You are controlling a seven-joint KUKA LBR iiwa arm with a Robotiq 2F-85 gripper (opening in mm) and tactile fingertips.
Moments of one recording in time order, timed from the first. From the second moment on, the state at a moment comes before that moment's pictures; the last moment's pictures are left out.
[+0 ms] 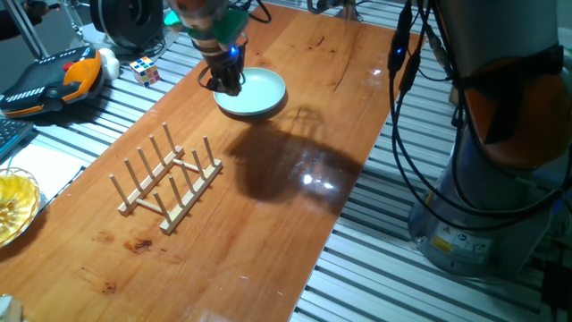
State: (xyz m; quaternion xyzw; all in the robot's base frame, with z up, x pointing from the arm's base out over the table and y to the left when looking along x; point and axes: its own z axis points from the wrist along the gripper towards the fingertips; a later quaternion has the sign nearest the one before) arm 0.569 -0.062 0.135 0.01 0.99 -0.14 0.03
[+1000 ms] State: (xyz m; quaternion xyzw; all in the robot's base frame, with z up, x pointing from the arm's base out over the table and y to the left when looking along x) arm 0.572 -0.065 0.131 0.01 0.99 -0.14 0.02
